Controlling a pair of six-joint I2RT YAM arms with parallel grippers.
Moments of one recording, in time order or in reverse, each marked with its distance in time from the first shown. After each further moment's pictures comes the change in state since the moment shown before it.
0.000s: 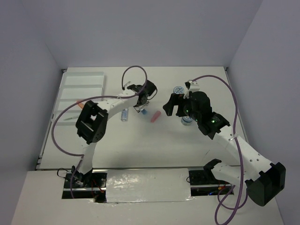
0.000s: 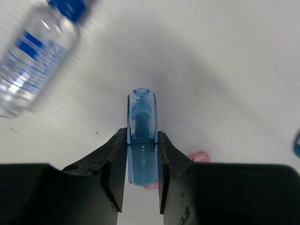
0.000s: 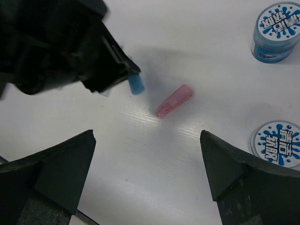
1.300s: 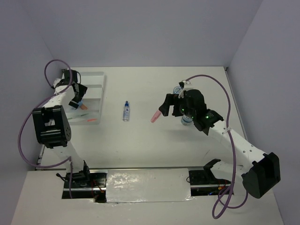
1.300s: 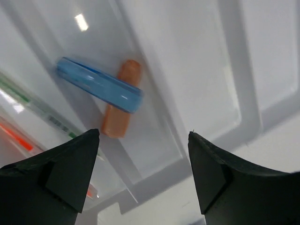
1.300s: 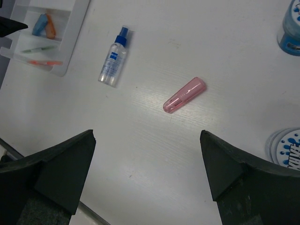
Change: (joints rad) left arm 0.863 -0.288 -0.338 0.250 0.172 0.322; right arm -0.003 0.105 0.004 0.045 -0.105 0.003
